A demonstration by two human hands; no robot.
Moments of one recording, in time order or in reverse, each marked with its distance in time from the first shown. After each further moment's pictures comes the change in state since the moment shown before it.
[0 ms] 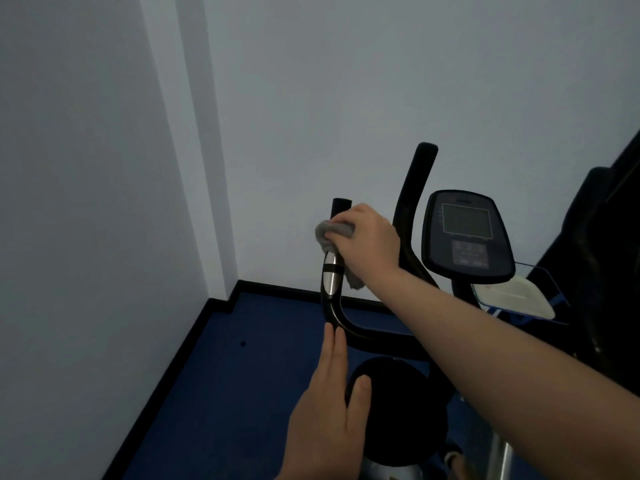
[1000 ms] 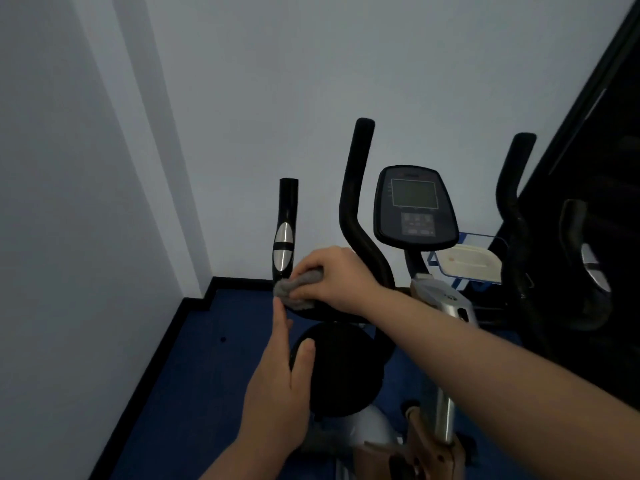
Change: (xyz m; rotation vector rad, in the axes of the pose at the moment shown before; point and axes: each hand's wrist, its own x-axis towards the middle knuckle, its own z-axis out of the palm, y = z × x) left_hand -0.011 0.009 0.003 -0.226 0.149 -0.101; right_hand -0.081 0.019 -0.043 0.140 -0.473 -0.032
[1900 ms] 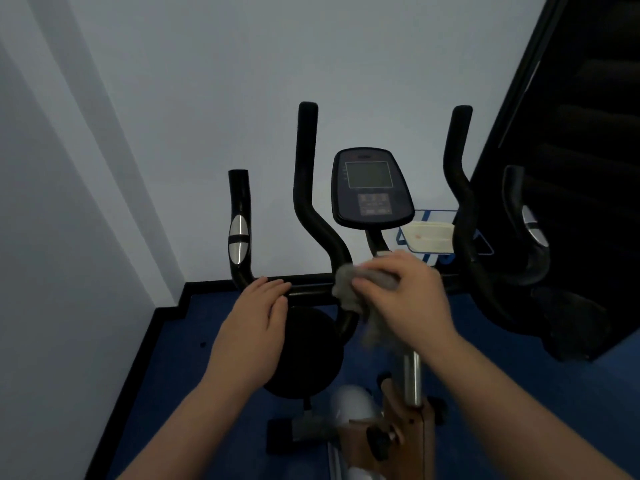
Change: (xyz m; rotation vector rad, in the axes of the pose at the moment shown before) left_hand 0.045 0.019 -0.004 0.336 -0.085 0.235; right_hand -0.124 0.027 -0.033 0.044 0.563 0.288
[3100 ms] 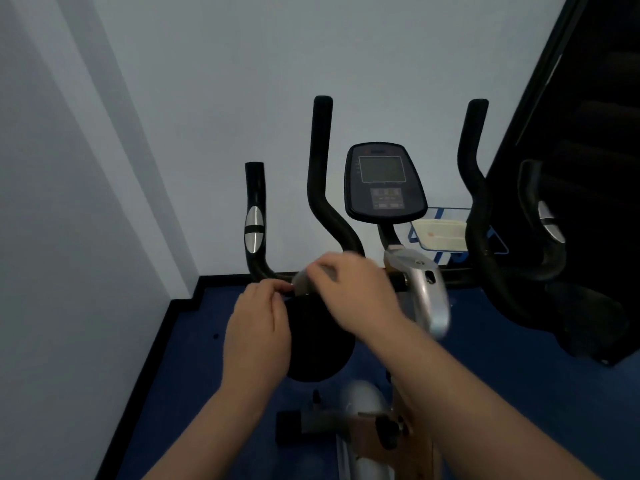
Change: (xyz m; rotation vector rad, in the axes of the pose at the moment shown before) left_hand -0.024 0.003 0.006 -0.084 0.236 -0.072; right_hand 0.001 -0.048 0.049 -0.160 -0.187 -0.017
